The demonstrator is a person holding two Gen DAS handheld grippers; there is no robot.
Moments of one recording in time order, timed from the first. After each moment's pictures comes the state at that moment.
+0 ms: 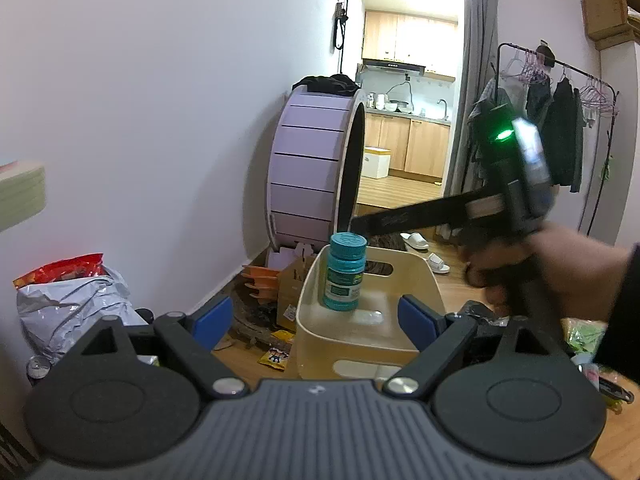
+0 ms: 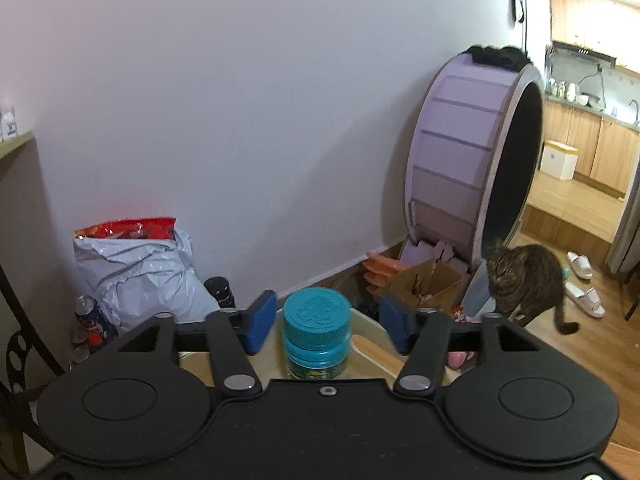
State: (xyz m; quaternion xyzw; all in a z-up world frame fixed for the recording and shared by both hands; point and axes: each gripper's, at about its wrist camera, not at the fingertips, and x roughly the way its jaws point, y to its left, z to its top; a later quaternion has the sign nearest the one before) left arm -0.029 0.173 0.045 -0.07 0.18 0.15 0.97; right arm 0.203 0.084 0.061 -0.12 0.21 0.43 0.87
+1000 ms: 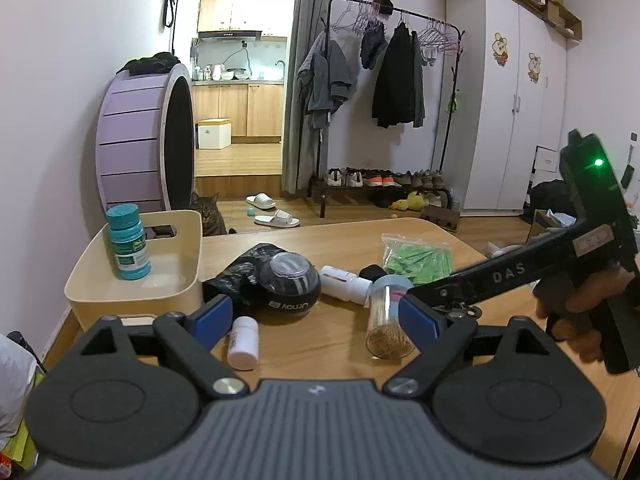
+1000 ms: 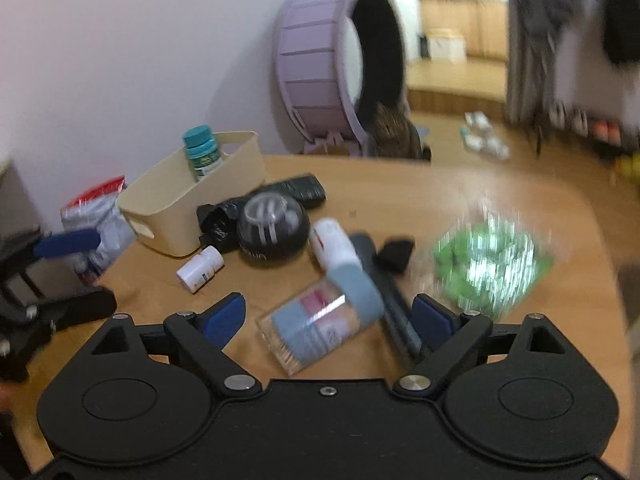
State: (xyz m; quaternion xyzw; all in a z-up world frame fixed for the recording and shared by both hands) left arm -0.021 0.057 0.023 0.00 0.22 -0.09 0.97; right arm 0.104 -0.174 0.024 0.00 0.37 0.29 0.88
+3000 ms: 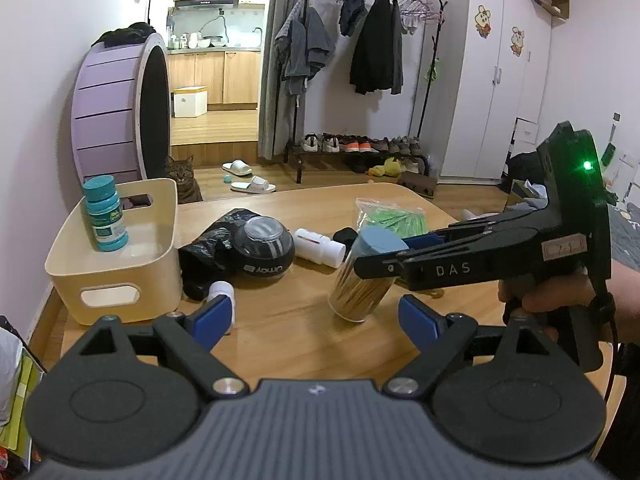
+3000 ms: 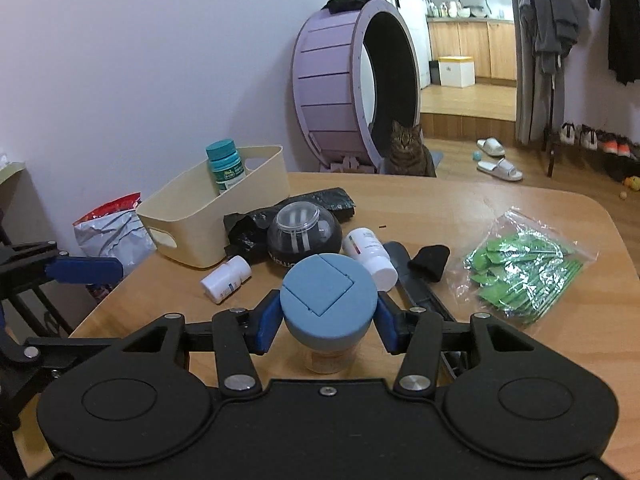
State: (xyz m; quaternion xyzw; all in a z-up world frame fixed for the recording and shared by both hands) left arm -0.028 0.055 0.026 0.00 0.27 -0.13 0.95; right arm 0.078 -0.155 0.020 -0.01 0.31 0.32 0.90
